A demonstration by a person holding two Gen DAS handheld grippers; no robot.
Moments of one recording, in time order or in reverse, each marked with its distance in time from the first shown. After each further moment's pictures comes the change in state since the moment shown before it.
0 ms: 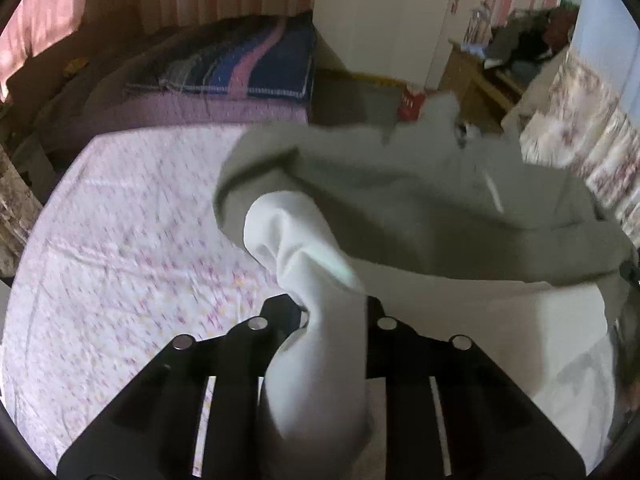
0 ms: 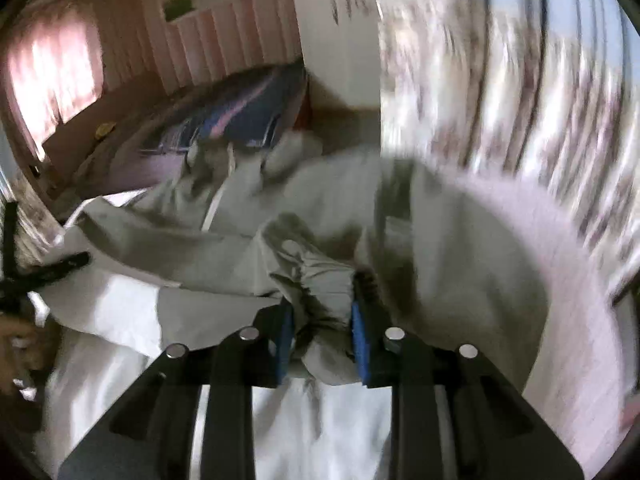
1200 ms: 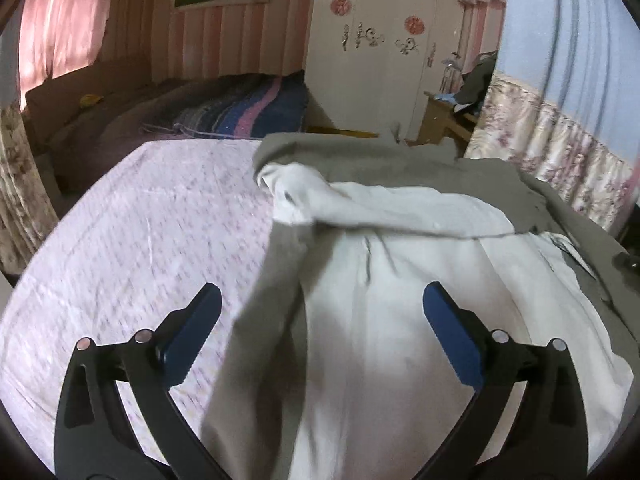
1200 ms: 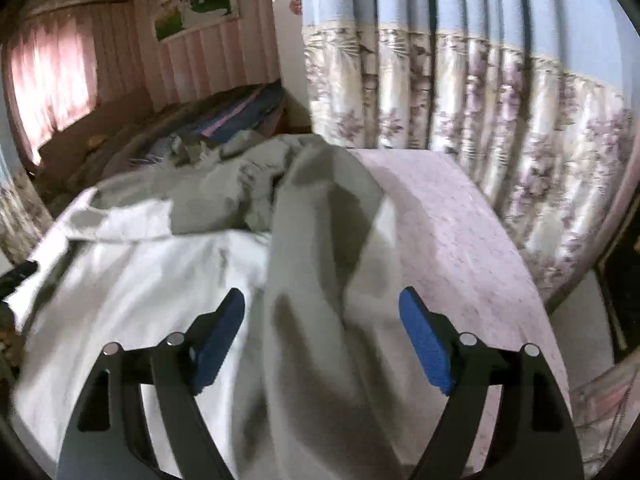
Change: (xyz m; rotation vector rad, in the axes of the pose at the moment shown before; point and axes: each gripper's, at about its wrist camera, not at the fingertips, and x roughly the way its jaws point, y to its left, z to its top) left arm -0.119 0.007 -0.151 0.014 -0.240 -0.059; right arm -0.121 -0.089 -0.116 0.043 -0.052 -0.069
